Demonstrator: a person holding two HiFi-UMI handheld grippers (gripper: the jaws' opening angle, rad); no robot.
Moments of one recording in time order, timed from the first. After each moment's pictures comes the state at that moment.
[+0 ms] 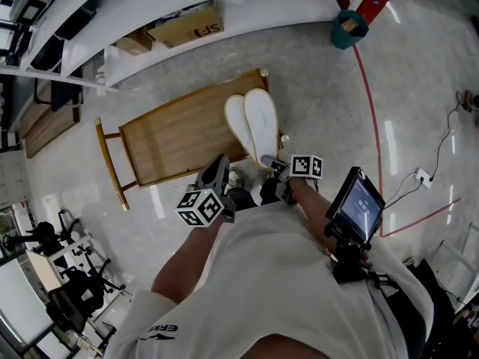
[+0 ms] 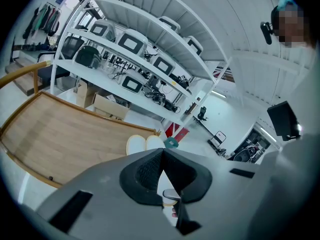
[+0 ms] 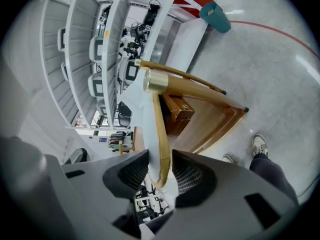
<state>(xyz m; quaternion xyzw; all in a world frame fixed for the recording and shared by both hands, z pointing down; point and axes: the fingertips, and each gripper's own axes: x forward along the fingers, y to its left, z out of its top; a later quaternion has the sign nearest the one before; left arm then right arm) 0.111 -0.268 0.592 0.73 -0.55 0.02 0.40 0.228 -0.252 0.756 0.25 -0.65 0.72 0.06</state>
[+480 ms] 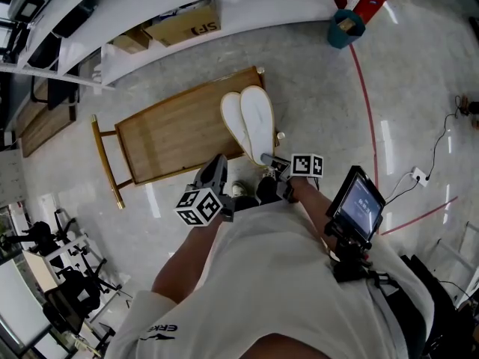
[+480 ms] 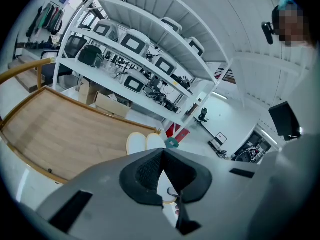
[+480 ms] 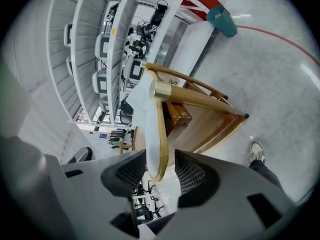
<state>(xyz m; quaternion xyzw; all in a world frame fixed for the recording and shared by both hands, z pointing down) 0.113 -0.262 0.600 0.72 -0.56 0.01 0.41 0.240 -0.253 0.750 0.25 -0.67 0.70 0.07</state>
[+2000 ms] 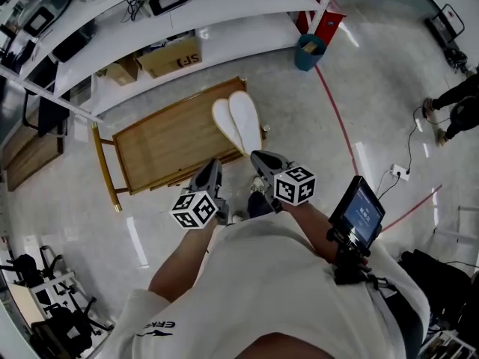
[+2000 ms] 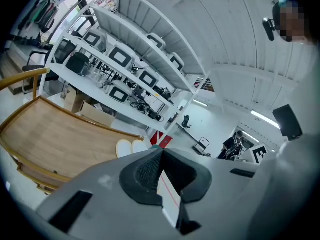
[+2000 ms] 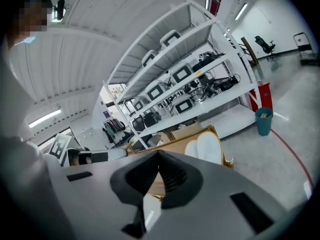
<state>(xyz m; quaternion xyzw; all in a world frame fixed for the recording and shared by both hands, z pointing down) 0.108 -0.182 0.544 0.79 -0.50 -0.05 0.35 0.214 -0.196 0.551 0.36 -0.87 0.32 0.07</state>
